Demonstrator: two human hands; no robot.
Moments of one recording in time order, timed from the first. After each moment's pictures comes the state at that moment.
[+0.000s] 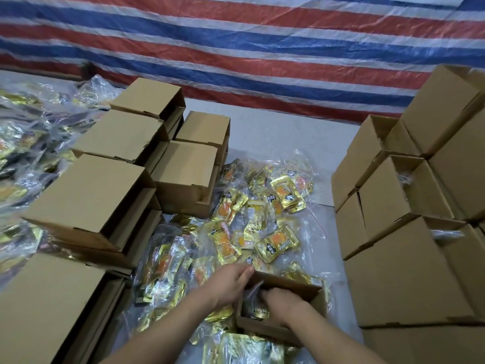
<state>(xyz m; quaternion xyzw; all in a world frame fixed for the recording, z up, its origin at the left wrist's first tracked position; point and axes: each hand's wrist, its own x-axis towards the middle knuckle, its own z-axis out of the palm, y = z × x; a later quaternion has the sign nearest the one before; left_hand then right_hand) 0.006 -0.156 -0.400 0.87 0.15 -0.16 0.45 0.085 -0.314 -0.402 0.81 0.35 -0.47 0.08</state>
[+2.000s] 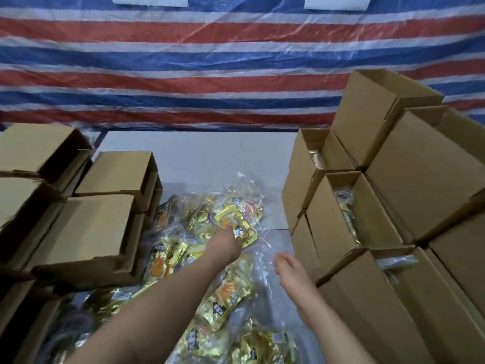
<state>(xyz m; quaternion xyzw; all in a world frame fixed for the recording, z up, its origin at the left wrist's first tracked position) 0.296 -0.180 -0.415 0.92 0.21 -0.15 0.29 0.250 -0.373 -0.359 0.80 -0.09 -0.26 -0.53</state>
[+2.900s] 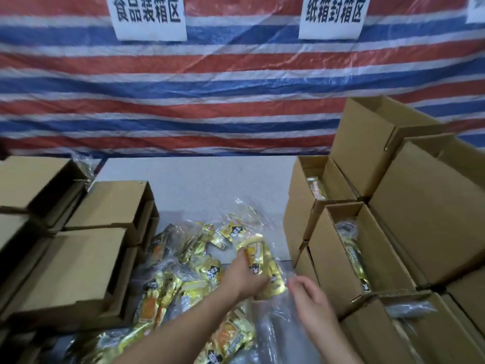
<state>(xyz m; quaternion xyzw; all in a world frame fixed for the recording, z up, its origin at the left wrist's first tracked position) 0.312 -0.220 -0.386 0.86 0.20 -0.13 0.46 0.280 -0.391 -0.350 0.78 -0.12 -0.17 -0.59</state>
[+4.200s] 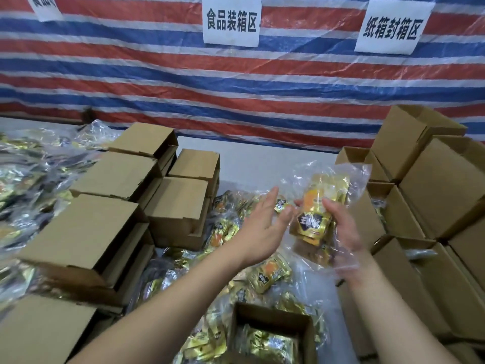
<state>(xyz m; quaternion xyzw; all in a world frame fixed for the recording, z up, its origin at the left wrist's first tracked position) 0.098 -0.179 -0.211 0.86 0.06 0.03 0.50 0.189 -0.340 -0.208 0.49 0.09 -0.35 -0.79</state>
